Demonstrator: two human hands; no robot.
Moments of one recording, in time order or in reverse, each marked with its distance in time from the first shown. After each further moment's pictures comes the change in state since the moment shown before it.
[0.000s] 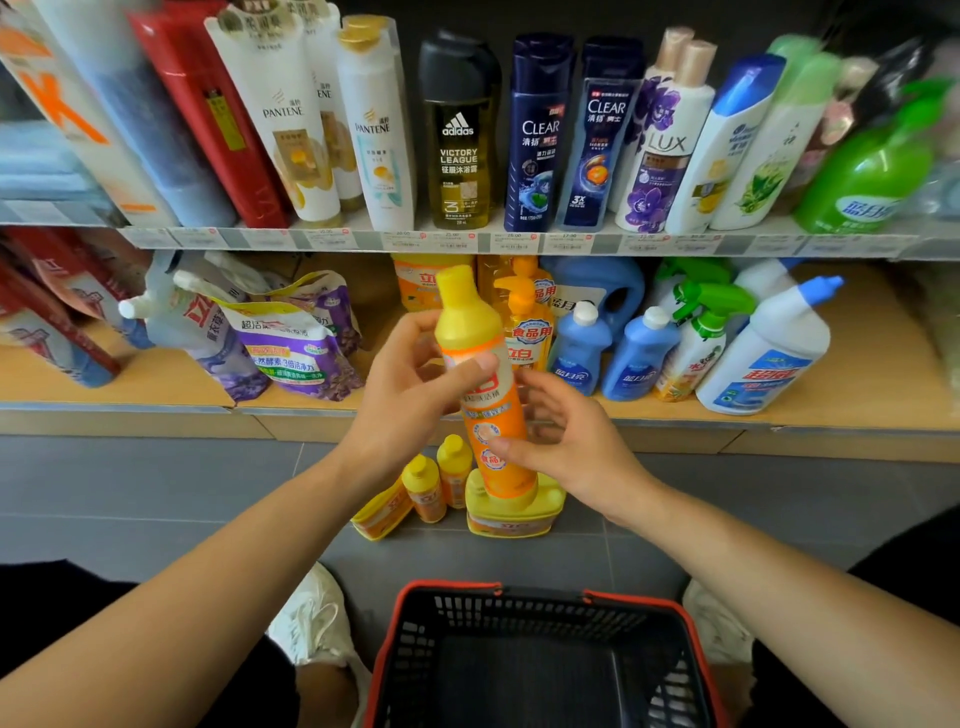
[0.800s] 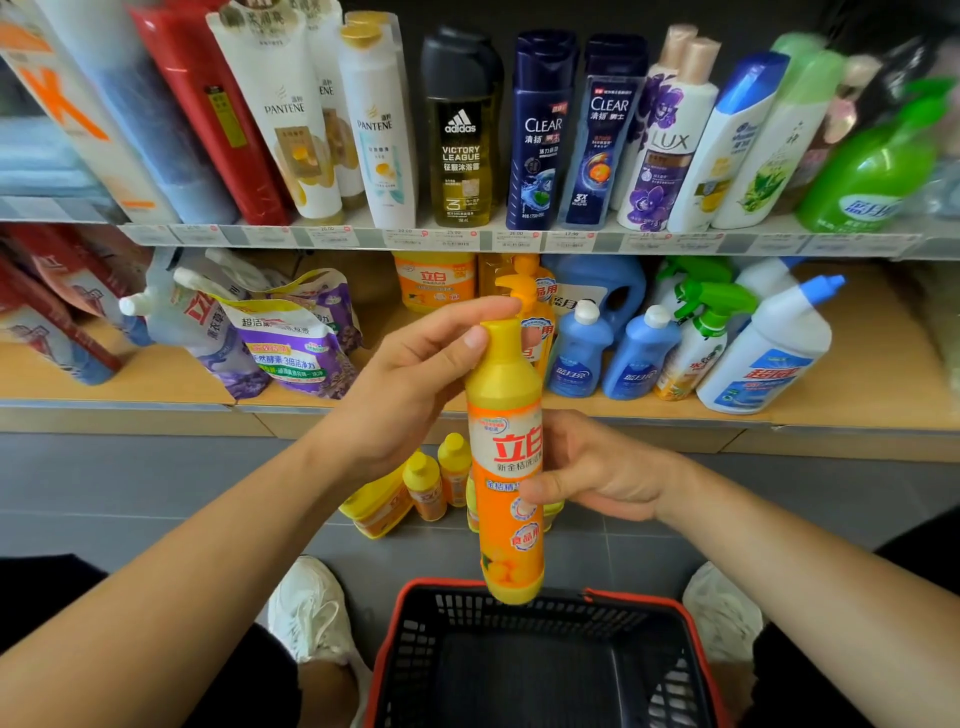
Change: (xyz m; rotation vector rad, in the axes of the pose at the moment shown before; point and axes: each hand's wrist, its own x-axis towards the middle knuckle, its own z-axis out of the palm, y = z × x) left_hand 0.000 0.020 -0.006 -0.276 -0.370 0.074; right_hand -0.005 -0.017 -0.015 0.368 -0.648 0.202
